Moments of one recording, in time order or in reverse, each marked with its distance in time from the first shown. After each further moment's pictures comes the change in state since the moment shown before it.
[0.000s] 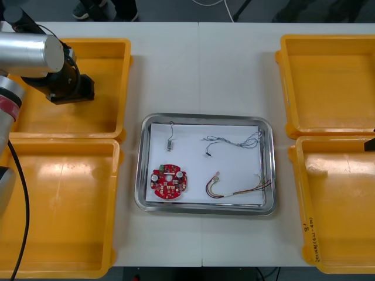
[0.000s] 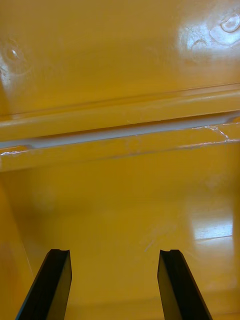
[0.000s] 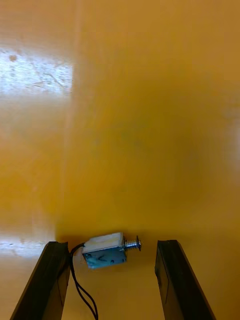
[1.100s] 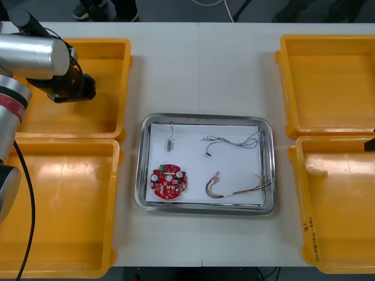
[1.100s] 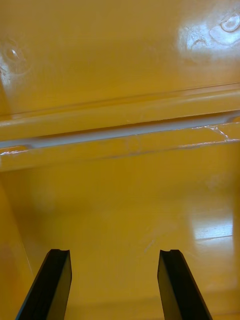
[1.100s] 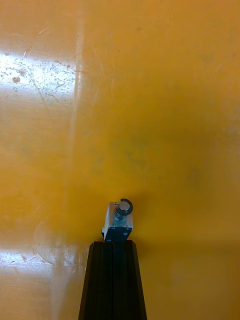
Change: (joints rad) right arm 0.000 0.000 0.000 0.000 0.000 0.000 0.000; left arm -0.010 -0.020 0.001 0.032 -0.060 -0.053 0.000
